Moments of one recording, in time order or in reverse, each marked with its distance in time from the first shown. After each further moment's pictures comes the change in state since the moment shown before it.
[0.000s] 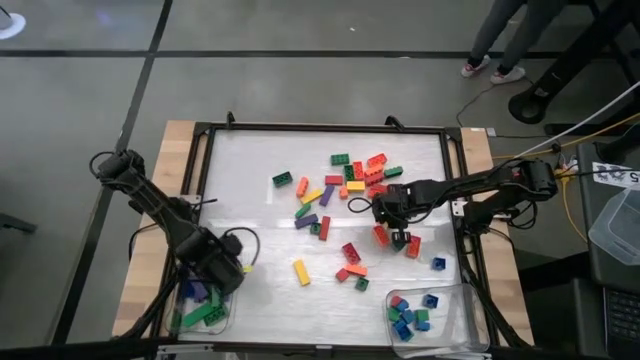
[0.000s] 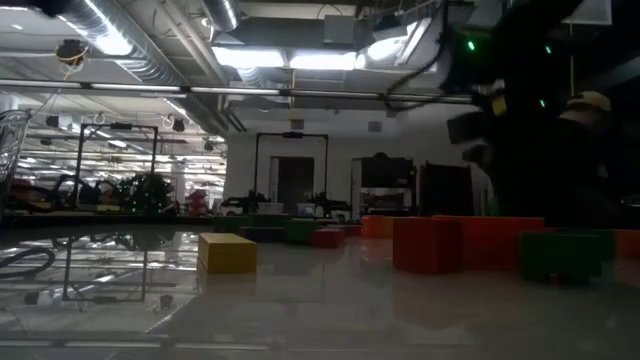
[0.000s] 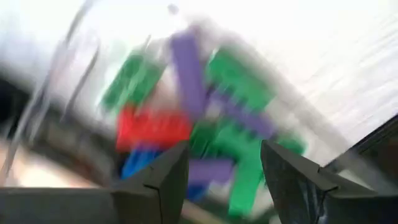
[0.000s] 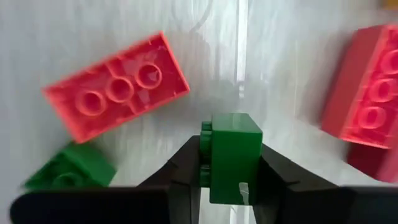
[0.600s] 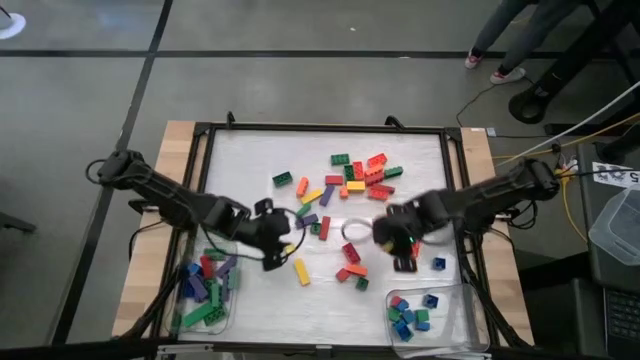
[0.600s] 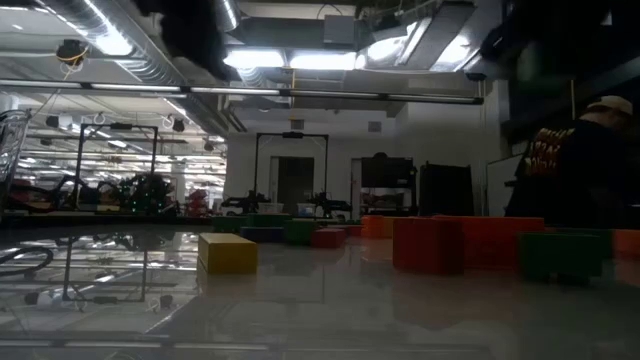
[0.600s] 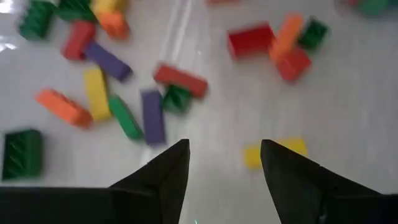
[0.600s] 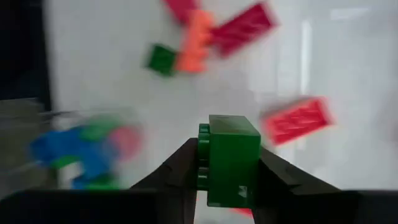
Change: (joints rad) left arm 0.326 0.000 -0.002 0.547 -0.446 0.872; right arm 0.331 -0.002 0.459 -0.329 -0.189 0.389
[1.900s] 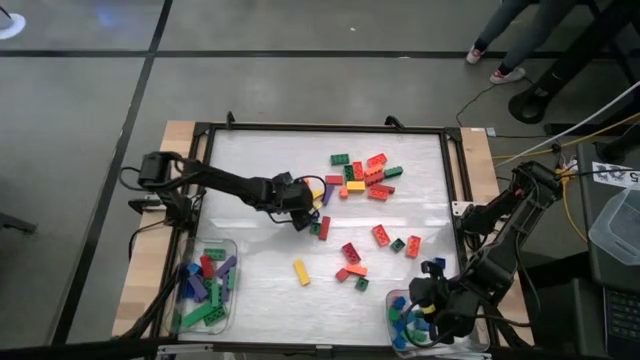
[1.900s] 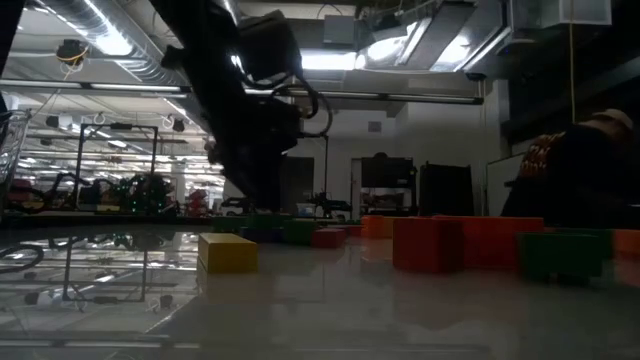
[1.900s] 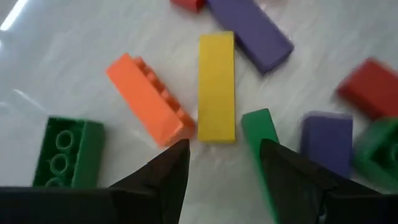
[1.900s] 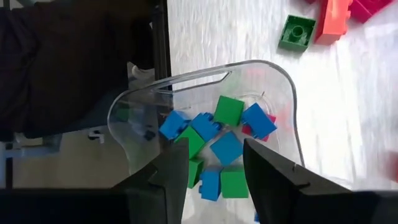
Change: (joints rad) left arm 0.394 0.325 -0.116 0.271 -0.001 0.059; right arm 0.599 0.003 0.004 0.188 0.279 0.684
